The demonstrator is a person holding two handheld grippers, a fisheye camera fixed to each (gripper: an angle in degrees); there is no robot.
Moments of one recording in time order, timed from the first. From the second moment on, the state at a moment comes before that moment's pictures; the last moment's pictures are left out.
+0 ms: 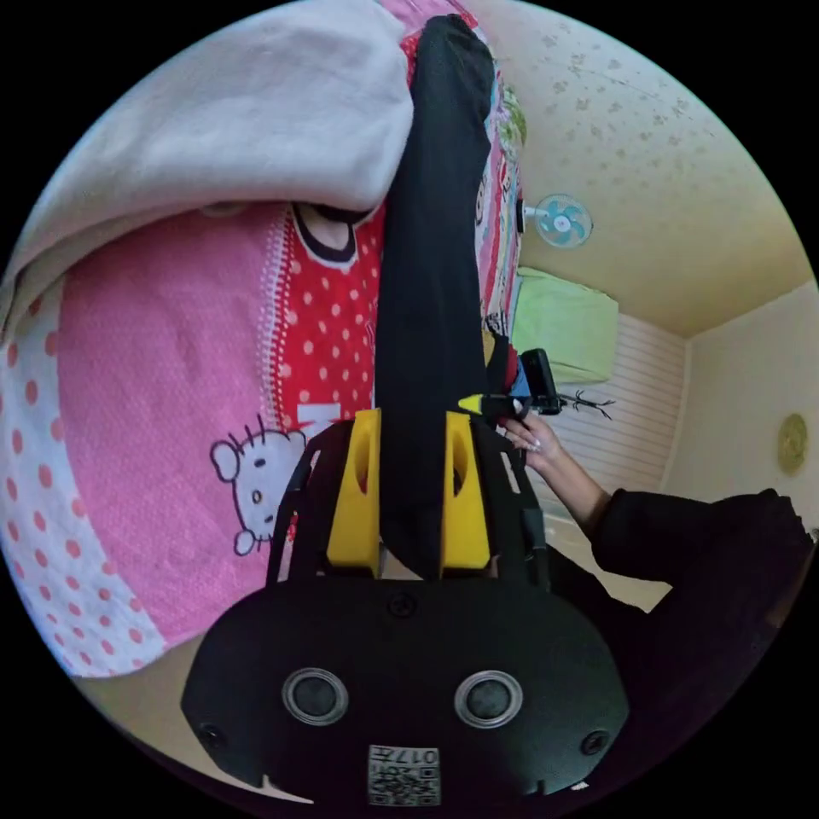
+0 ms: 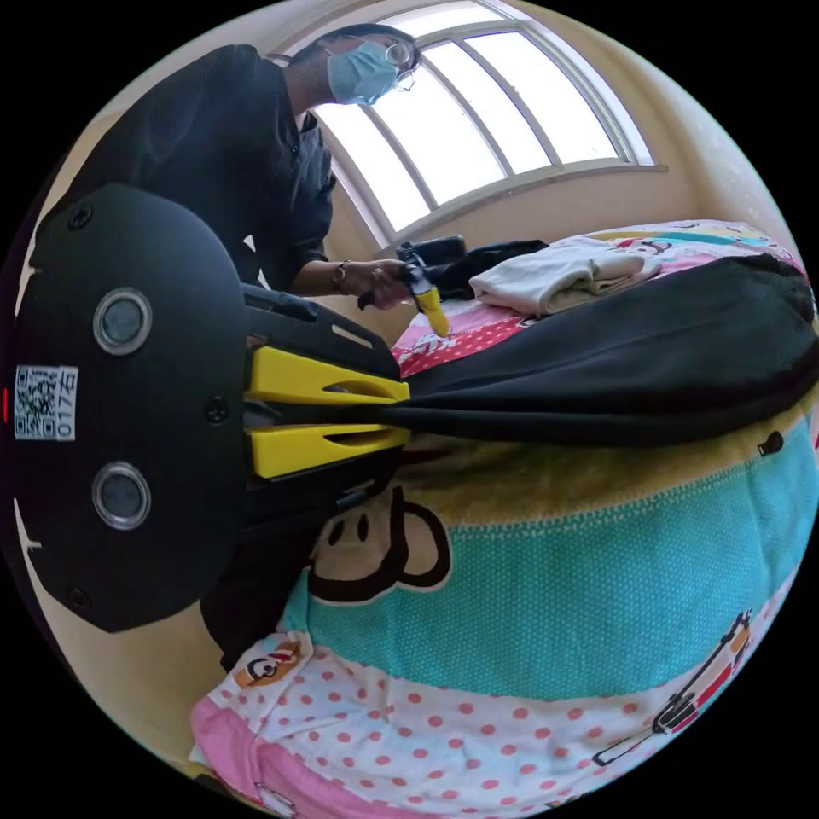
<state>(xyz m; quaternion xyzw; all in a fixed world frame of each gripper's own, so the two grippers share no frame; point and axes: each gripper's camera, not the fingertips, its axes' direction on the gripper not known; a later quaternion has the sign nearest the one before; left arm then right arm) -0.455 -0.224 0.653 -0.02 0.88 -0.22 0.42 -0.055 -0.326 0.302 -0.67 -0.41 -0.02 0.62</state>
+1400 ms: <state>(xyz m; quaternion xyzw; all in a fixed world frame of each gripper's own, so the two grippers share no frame) -0.359 -0.238 0.460 0.19 0.89 -0.30 0.28 0.119 -0.421 0.234 -0.42 -0.77 -0.02 0.48</state>
